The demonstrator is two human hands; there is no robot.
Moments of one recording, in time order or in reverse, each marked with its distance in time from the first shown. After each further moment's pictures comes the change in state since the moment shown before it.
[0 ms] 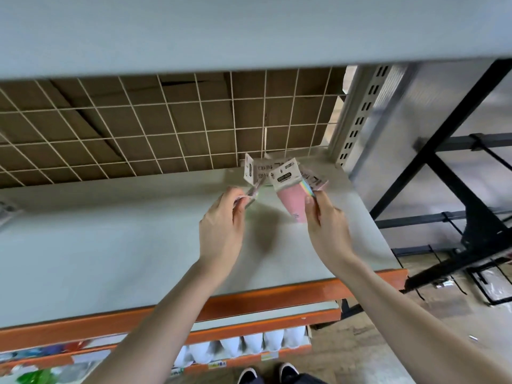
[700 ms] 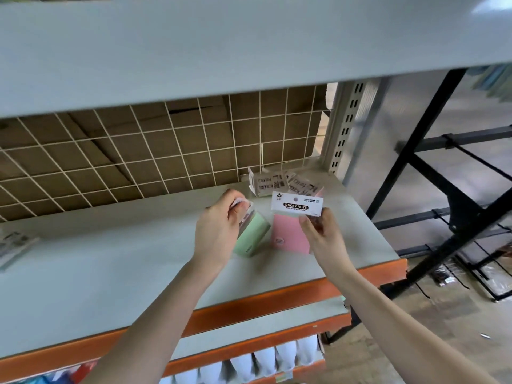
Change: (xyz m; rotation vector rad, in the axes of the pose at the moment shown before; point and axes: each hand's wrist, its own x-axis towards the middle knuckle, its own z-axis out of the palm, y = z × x) left_hand 0.017 0.006 -0.044 -0.087 -0.161 0.039; right_hand -0.038 -0.024 0.002 0.596 0.017 0.246
